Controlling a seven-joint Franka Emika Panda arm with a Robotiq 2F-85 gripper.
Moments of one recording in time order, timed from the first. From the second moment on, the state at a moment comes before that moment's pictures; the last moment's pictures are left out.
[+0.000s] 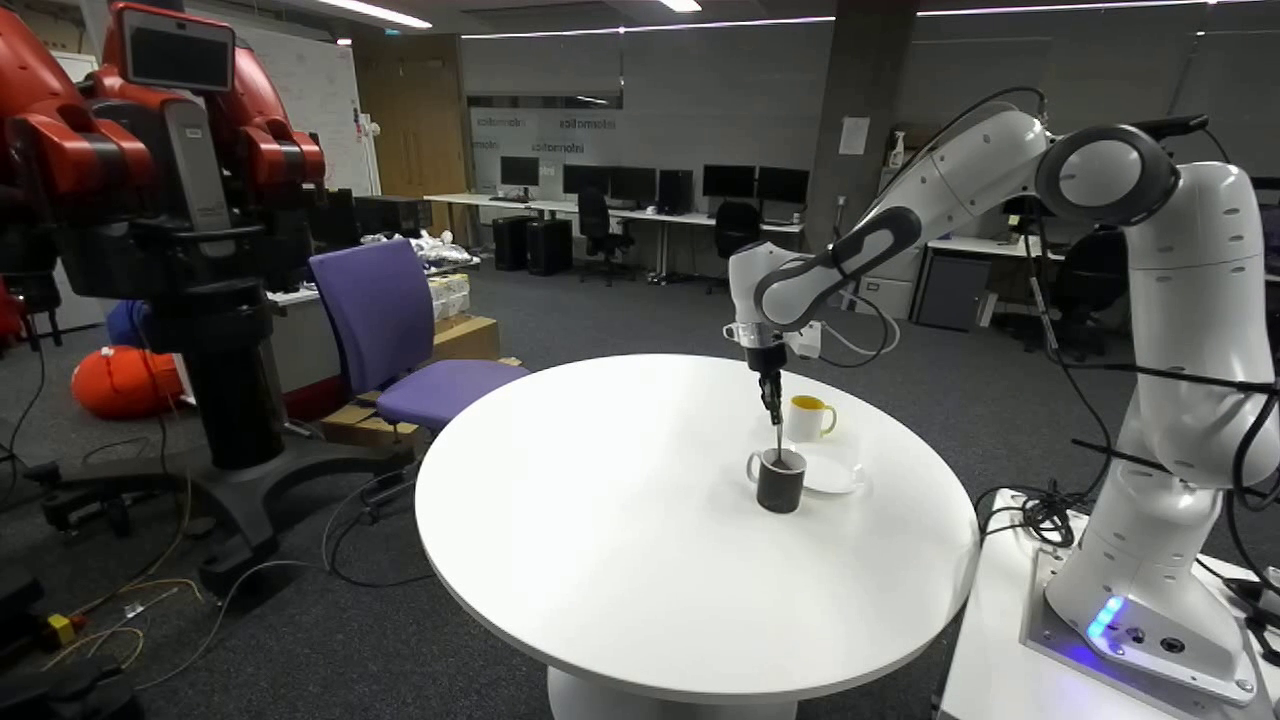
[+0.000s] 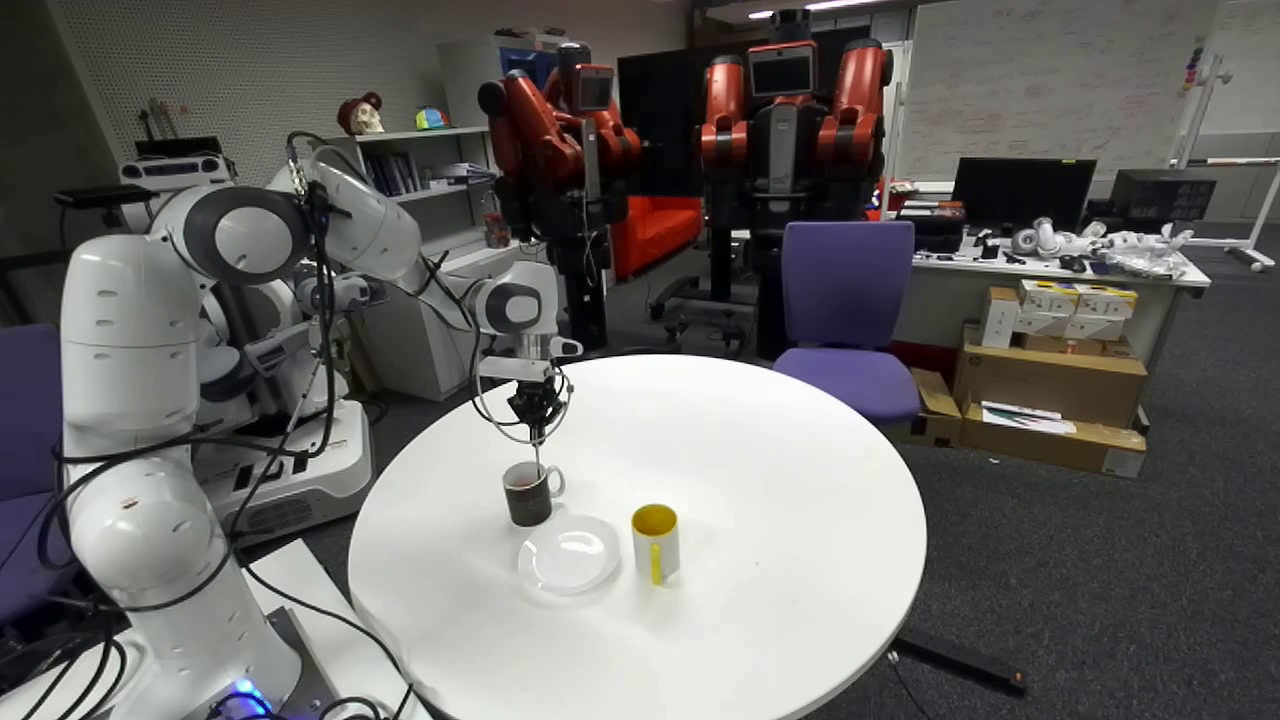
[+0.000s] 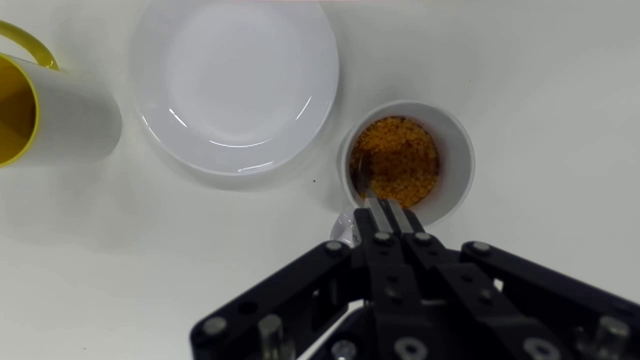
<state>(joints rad) 0.02 0.32 0.02 -1.98 -0.14 2.07 -0.25</state>
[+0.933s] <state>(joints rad) 0.04 0.28 0.04 -2.03 -0.14 2.07 -0.25</state>
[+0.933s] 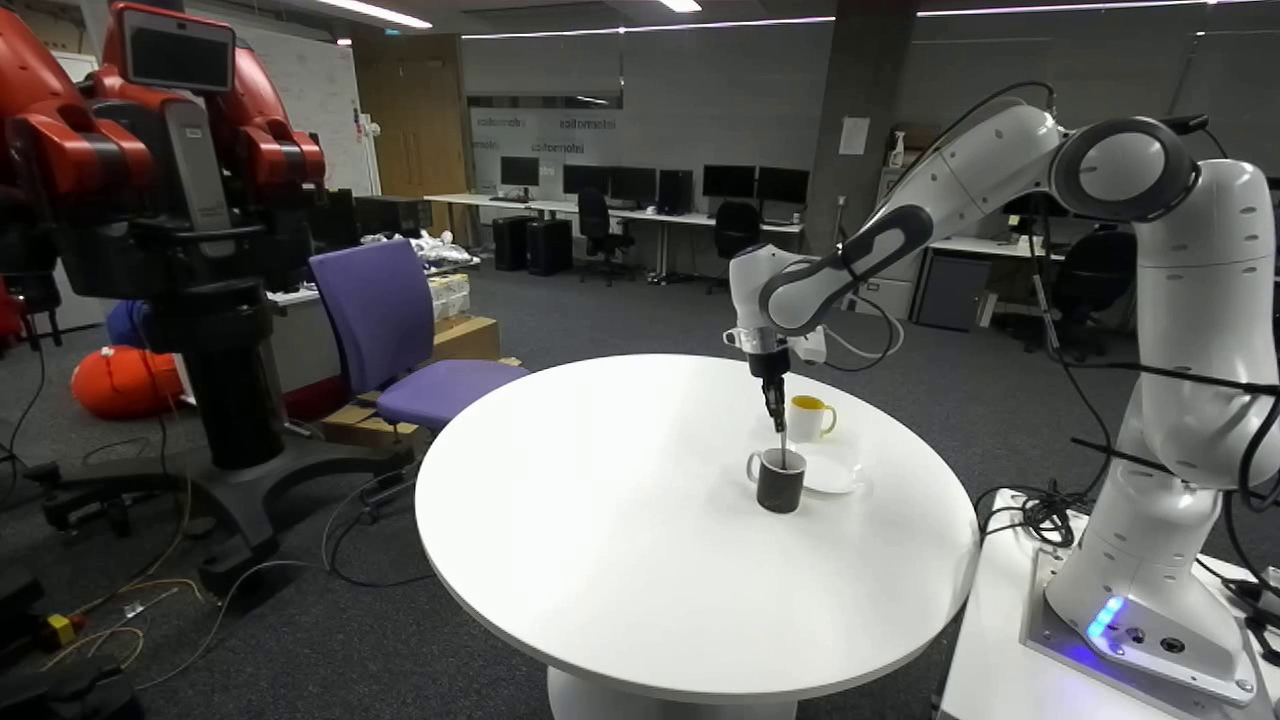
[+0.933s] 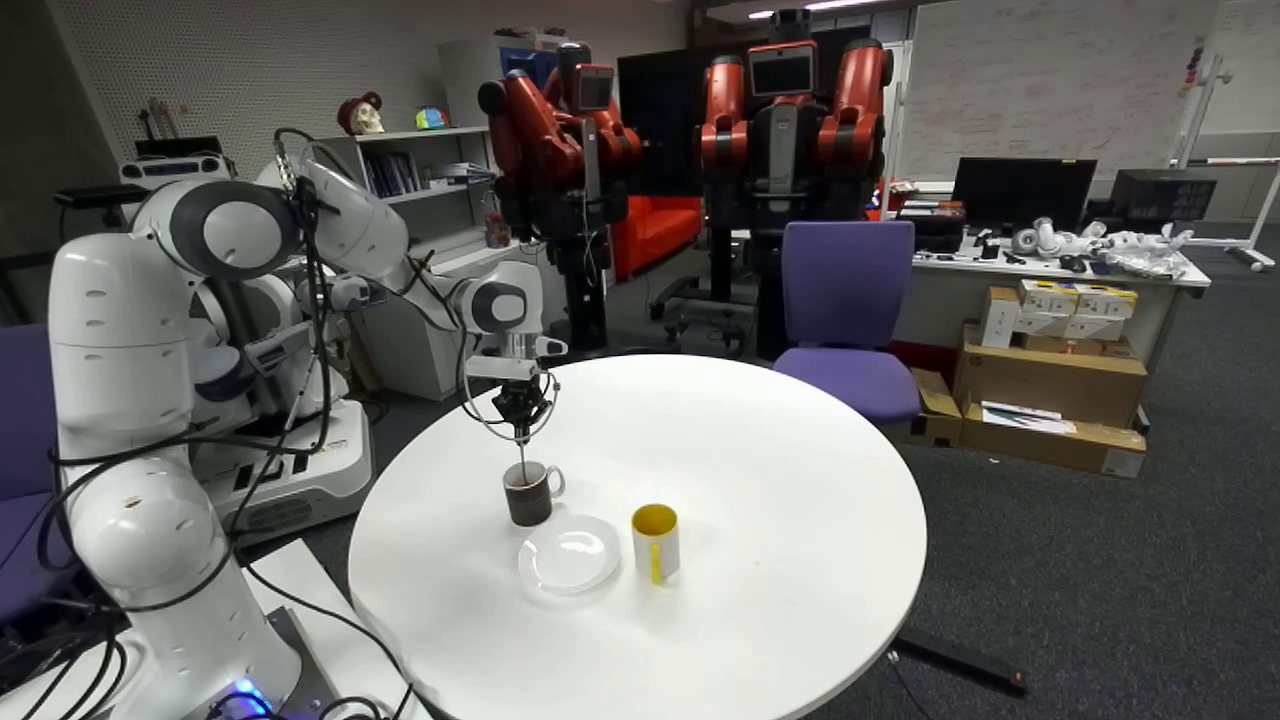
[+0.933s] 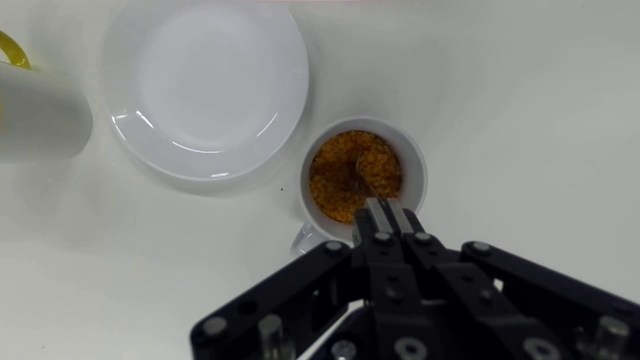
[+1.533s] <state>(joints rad) 0.04 0.28 0.06 -2.04 -0.14 2.07 -0.25</state>
